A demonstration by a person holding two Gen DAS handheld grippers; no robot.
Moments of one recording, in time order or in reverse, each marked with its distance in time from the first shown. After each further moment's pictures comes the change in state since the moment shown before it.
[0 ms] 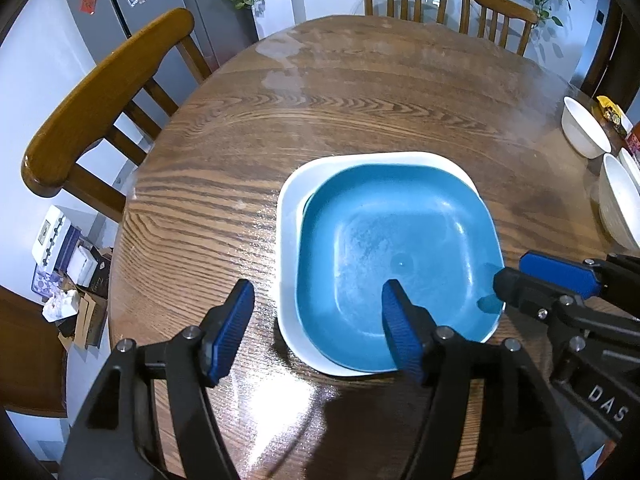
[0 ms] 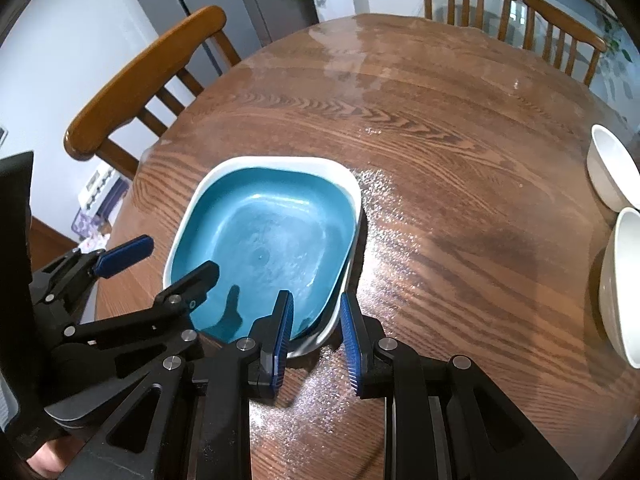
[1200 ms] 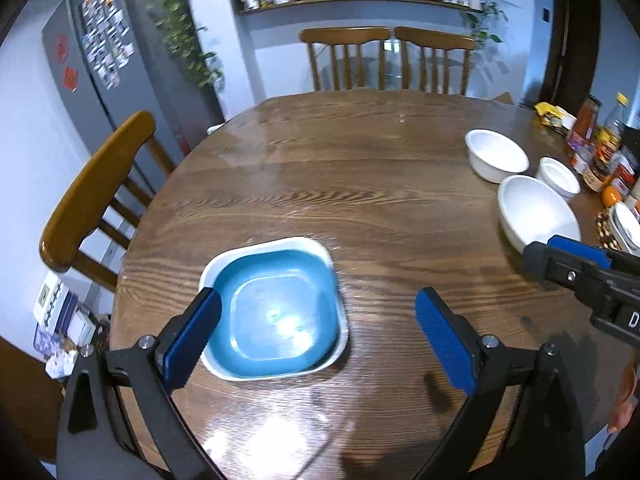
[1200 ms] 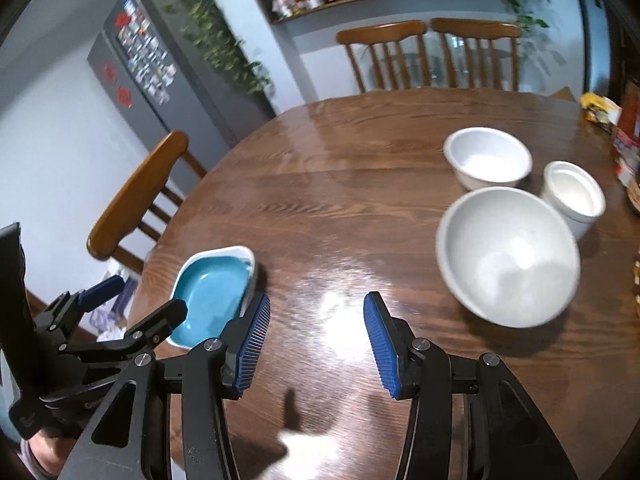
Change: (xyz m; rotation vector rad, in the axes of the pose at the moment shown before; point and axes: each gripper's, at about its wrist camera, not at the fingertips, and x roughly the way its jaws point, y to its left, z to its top) left arm -0.092 -0.096 0.006 0.140 -0.229 -0.053; right arm -0.124 -0.120 -0.052 0.226 -0.313 0.017
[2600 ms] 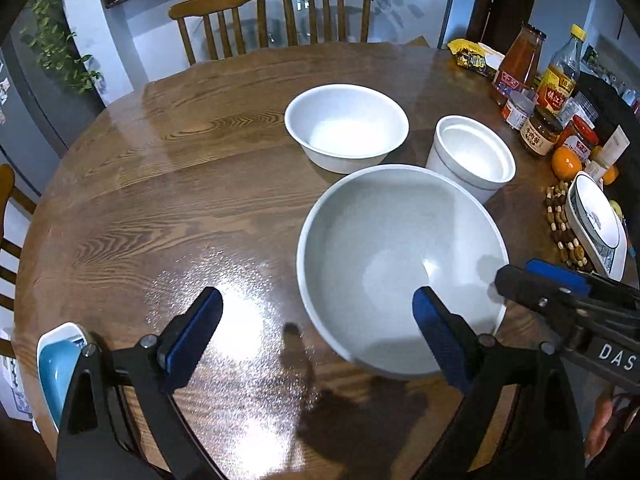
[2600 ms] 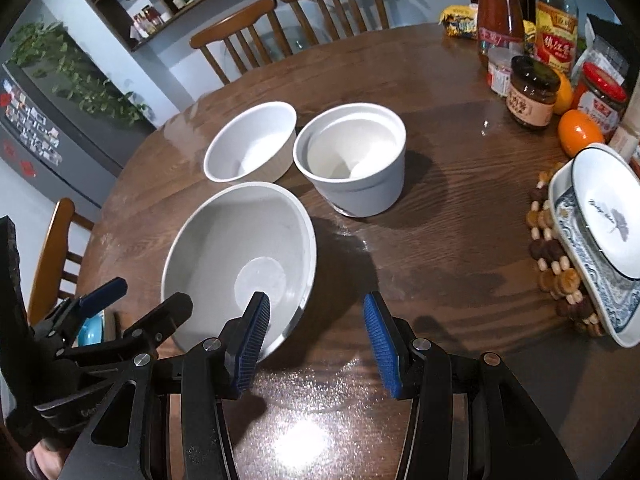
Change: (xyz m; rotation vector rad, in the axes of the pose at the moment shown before) left arm 0.103 -0.176 0.062 0.167 0.160 -0.256; right arm 0.012 -0.178 0.013 0.294 0.104 -0.187
